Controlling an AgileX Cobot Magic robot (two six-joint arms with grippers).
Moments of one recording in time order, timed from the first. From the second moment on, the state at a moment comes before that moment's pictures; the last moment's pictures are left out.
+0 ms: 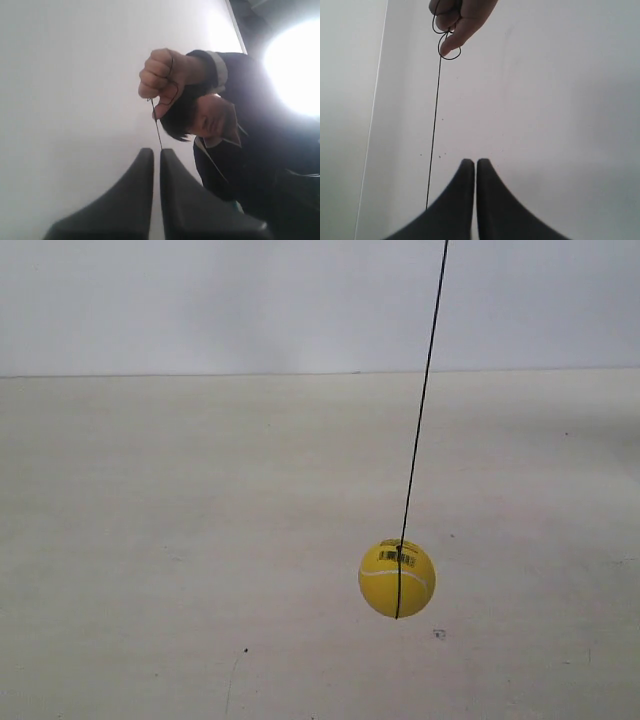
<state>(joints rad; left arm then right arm) -0.45 0.18 -0.36 0.84 -0.58 -0.82 0.42 0.01 -0.23 -0.51 -0.32 0.54</state>
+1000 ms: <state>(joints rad) -0.32 0.00 -0.36 0.84 -0.61 -0.82 0.42 0.01 -0.23 -0.51 -0.32 0.54</state>
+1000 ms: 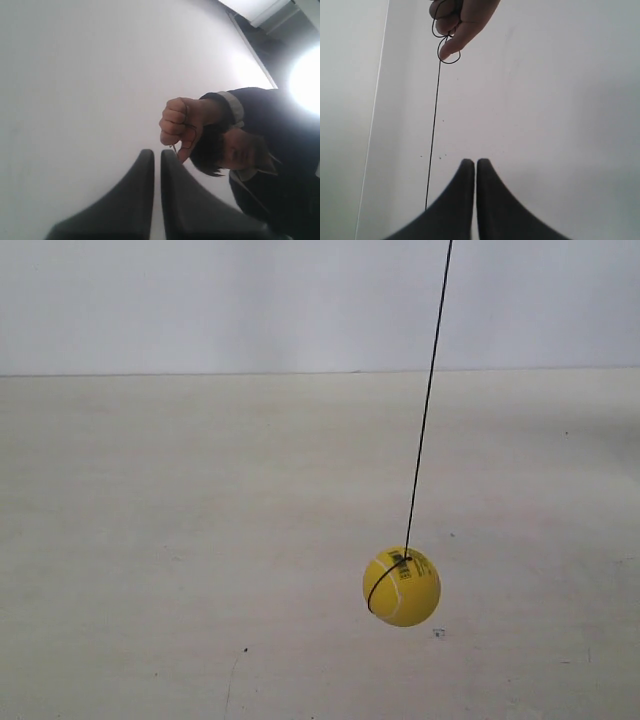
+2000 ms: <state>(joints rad) 0.04 0.00 -0.36 0.68 -0.65 -0.82 0.42 0.01 -0.23 -0.51 -0.33 0.54</state>
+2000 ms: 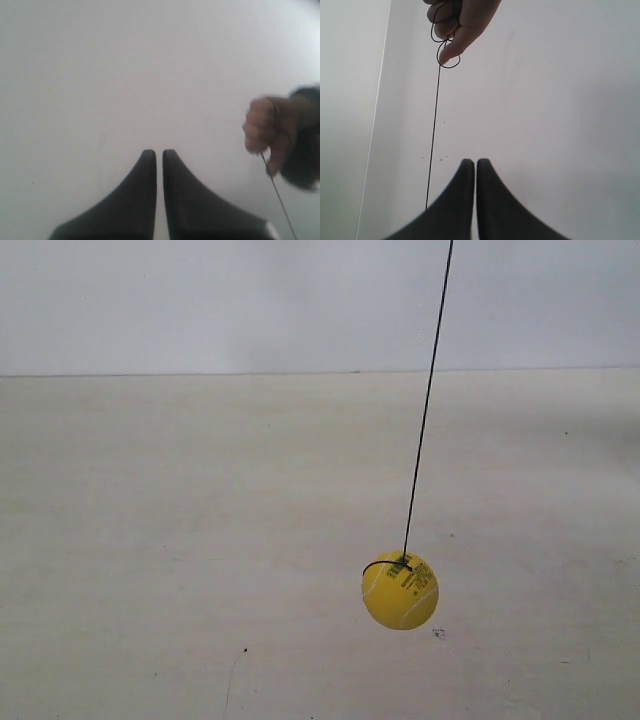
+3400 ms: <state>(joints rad) 0.04 0.00 0.00 0.12 0.30 -0.81 0.42 0.01 -0.23 -0.51 -0.33 0.54</state>
